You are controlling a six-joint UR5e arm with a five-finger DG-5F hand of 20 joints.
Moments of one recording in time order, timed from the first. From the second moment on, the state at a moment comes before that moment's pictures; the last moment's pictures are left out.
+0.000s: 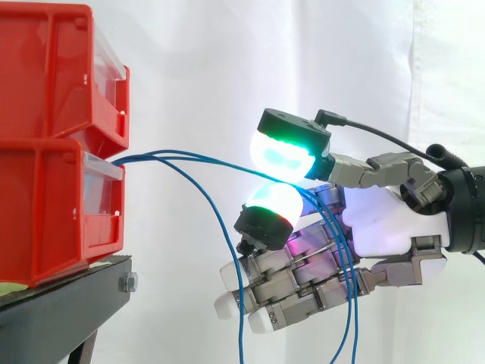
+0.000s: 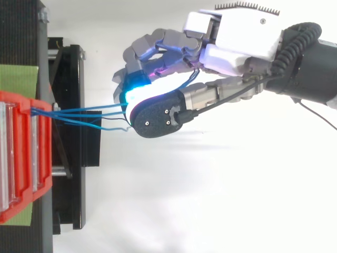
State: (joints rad) arm 0.13 -2.28 -1.19 -2.89 -1.28 -0.01
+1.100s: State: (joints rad) arm 0.13 -2.28 -1.19 -2.89 -1.28 -0.01
